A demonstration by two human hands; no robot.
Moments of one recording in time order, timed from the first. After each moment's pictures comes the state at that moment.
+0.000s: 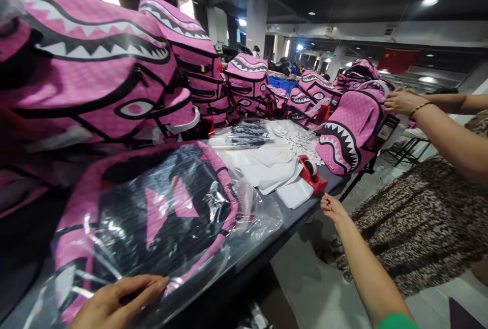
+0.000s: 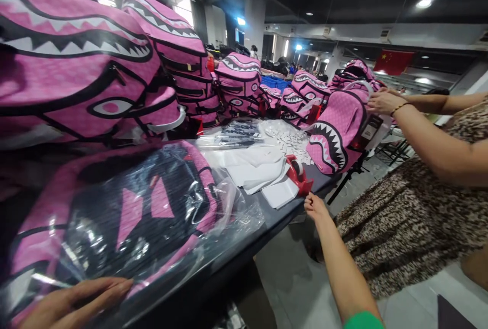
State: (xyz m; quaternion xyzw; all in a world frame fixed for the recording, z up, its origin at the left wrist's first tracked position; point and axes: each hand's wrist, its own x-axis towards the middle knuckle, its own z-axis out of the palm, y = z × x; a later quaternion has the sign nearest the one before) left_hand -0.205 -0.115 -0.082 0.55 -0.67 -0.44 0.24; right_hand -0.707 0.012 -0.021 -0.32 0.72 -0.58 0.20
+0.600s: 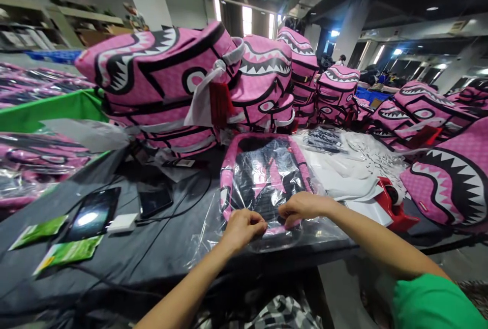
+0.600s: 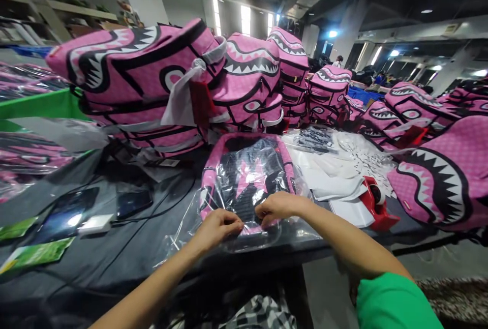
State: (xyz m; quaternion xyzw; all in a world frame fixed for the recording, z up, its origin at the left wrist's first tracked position) left_hand -0.220 -0.102 -0.041 0.52 -0.68 -0.46 0.24; right_hand -0.432 -0.145 0.058 -0.89 0.36 0.17 0.23
